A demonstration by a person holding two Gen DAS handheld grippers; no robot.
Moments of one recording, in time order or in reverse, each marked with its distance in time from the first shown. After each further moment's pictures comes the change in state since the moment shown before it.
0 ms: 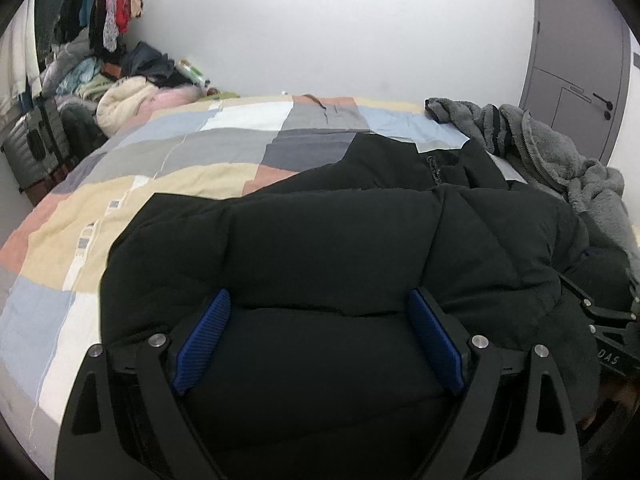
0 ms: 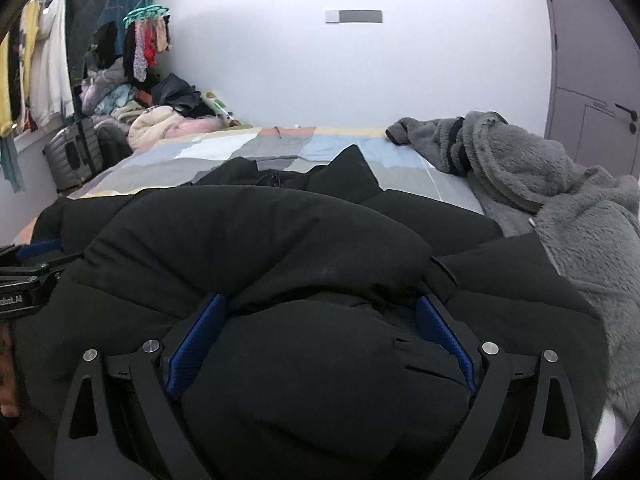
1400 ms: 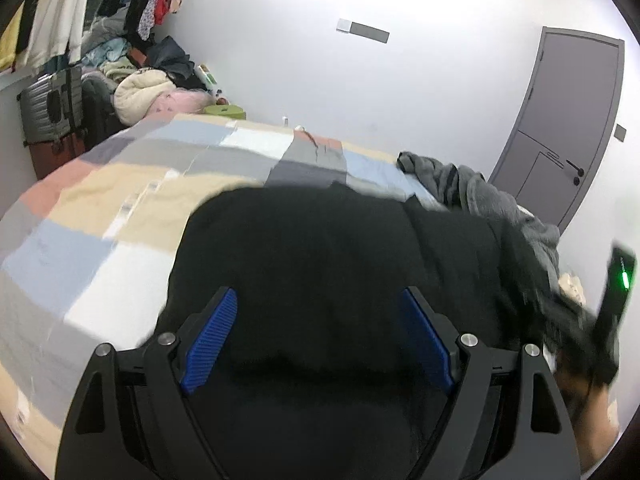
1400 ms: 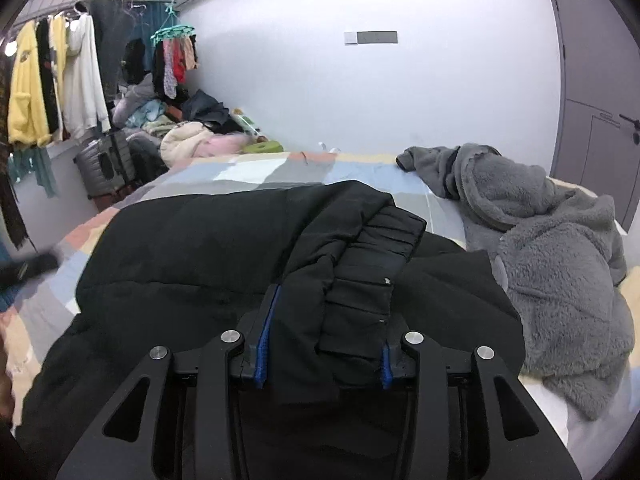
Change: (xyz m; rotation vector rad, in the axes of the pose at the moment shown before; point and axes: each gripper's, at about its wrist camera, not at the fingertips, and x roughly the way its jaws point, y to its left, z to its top) left arm -0.143 0.002 -0.015 -0.158 -0.113 -0.106; right arm -0.109 -0.009 0.012 -0.022 -0.041 0.100
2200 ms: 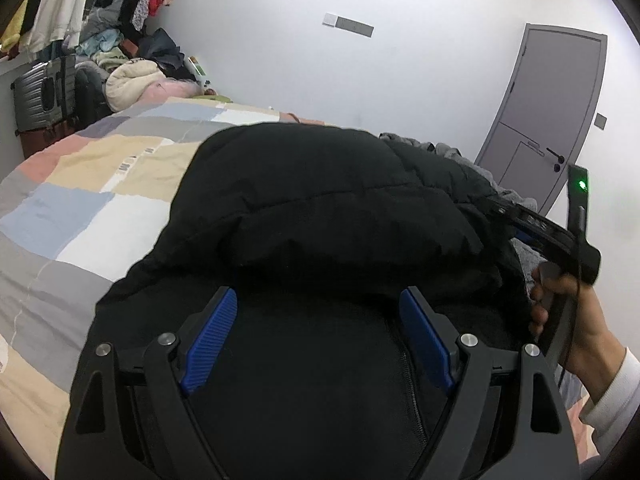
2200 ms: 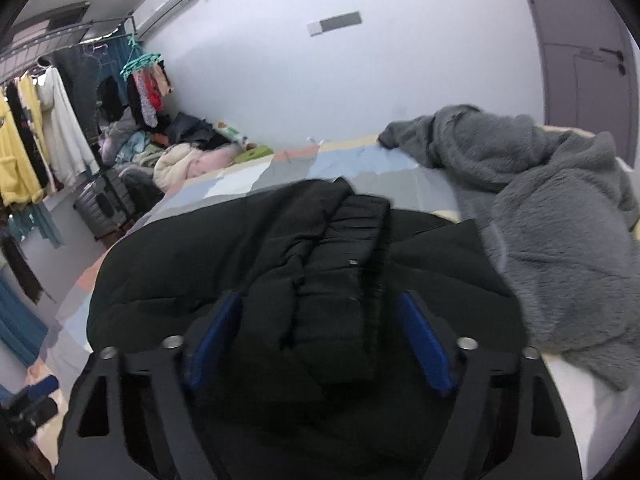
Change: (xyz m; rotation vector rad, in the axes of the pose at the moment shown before) left arm -0.033 0.009 -0.089 -0.003 0.017 -0.067; right arm 0.023 -0.046 0.001 0.192 0.041 0.061
